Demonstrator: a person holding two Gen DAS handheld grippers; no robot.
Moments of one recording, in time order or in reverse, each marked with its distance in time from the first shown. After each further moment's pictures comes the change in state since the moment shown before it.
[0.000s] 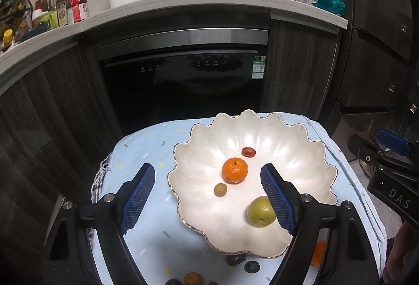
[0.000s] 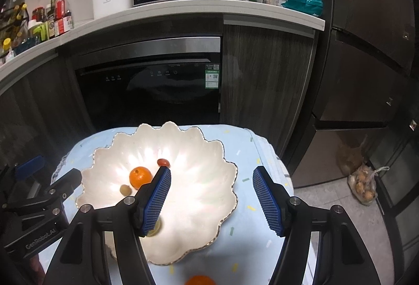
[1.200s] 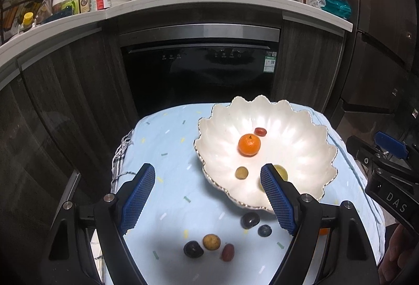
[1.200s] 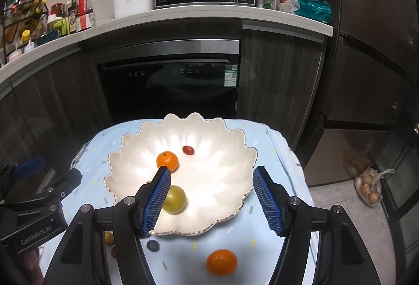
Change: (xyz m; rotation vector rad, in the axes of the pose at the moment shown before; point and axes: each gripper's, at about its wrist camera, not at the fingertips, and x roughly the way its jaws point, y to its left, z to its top) left arm -0.043 0.028 -0.039 -0.054 0.026 0.037; right arm -0.038 0.027 -0.033 -0.040 -0.016 0.063
